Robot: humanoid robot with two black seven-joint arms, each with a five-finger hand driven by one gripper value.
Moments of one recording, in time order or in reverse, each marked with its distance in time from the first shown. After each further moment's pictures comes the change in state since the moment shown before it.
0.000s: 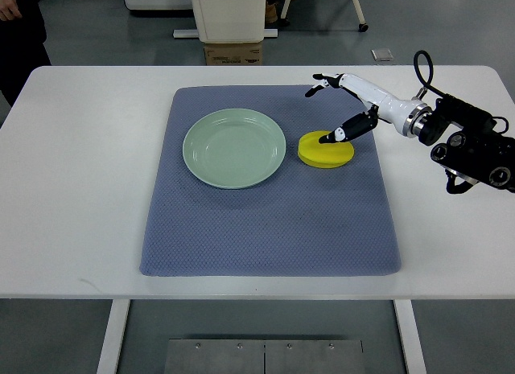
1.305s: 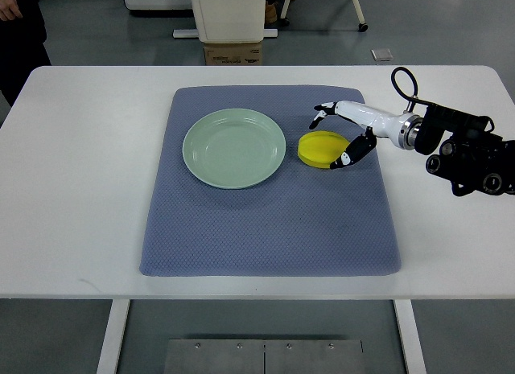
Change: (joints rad) left arm 0.000 0.000 0.000 0.000 0.000 -0.001 0.000; right arm 0.080 0.028 -0.207 0.018 -0.026 0.003 -0.107
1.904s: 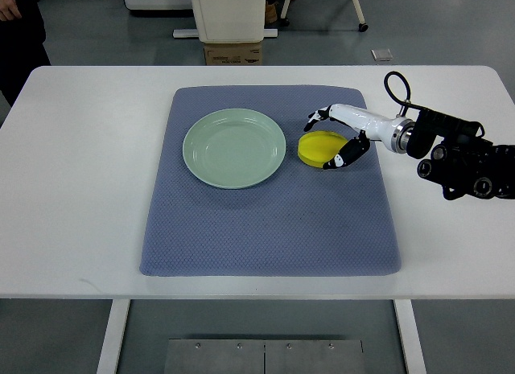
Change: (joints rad) left arm 0.000 0.000 0.000 0.000 0.000 0.000 0.000; right arm -0.022 0.024 0.005 -0.012 0.005 -0.024 -0.009
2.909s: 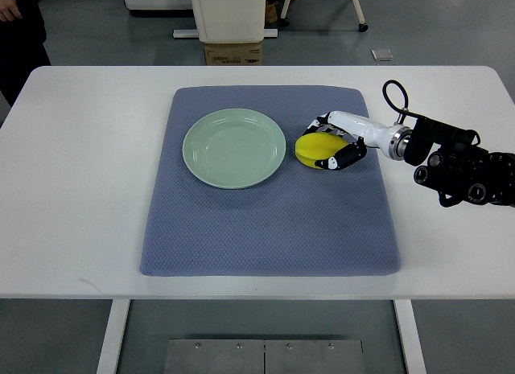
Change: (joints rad) left arm 0.000 0.000 0.000 0.000 0.000 0.000 0.000; right arm -0.027 0.018 0.025 -0.029 0.011 0.002 0.013
